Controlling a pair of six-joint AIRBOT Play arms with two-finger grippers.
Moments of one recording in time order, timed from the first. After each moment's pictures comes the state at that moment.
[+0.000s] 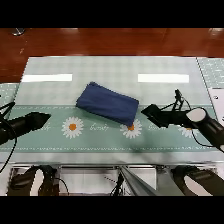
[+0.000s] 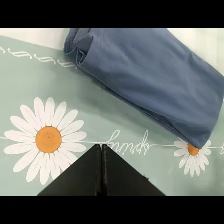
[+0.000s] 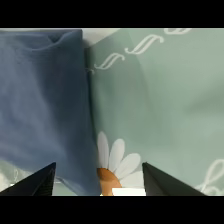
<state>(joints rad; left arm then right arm) 0.29 -0.39 0.53 0.90 -1.19 -1.41 0.15 -1.07 0.52 -0.71 0.70 1.63</state>
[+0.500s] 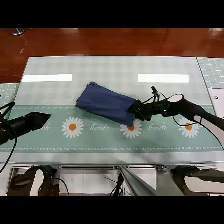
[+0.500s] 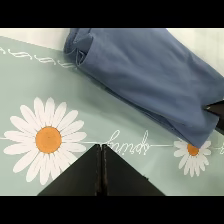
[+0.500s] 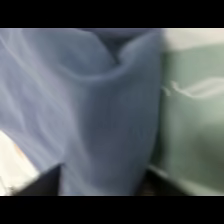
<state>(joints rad) 0.29 -0.39 0.53 0.90 -1.19 -1.41 0.20 -1.49 0.77 -0.43 0.86 1.31</state>
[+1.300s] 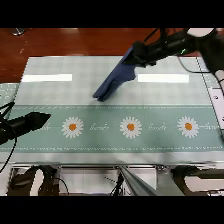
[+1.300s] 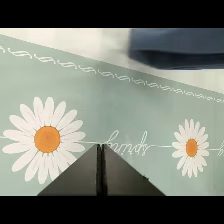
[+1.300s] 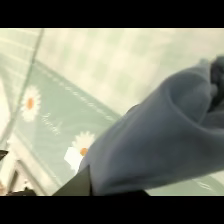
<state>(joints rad) 0.29 -0.39 0.53 0.90 -1.19 -1.43 0.20 -1.55 1.76 -0.78 1.32 1.50</state>
